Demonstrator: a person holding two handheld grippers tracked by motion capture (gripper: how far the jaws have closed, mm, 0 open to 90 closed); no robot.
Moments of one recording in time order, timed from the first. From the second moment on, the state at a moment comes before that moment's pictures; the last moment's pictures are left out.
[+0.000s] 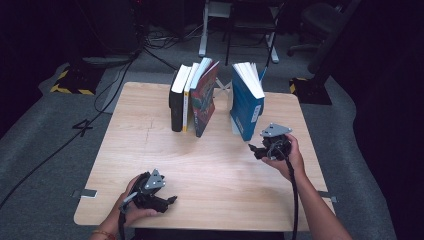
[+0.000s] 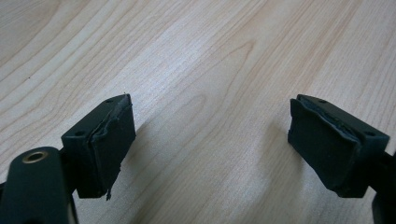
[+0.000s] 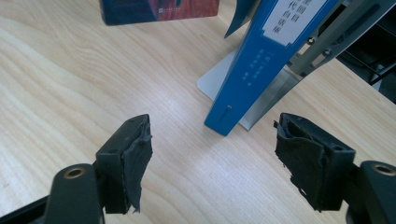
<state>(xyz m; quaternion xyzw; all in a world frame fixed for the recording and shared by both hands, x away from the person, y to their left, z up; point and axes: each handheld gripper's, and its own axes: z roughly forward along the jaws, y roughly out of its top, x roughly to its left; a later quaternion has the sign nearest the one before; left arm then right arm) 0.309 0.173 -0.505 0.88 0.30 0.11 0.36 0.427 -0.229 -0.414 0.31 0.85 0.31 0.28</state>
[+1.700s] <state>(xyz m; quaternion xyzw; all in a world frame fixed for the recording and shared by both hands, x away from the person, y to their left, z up) 0.310 0.173 -0.505 0.88 0.30 0.11 0.36 0.356 -0.290 -0.465 0.26 0.88 0.29 0.26</state>
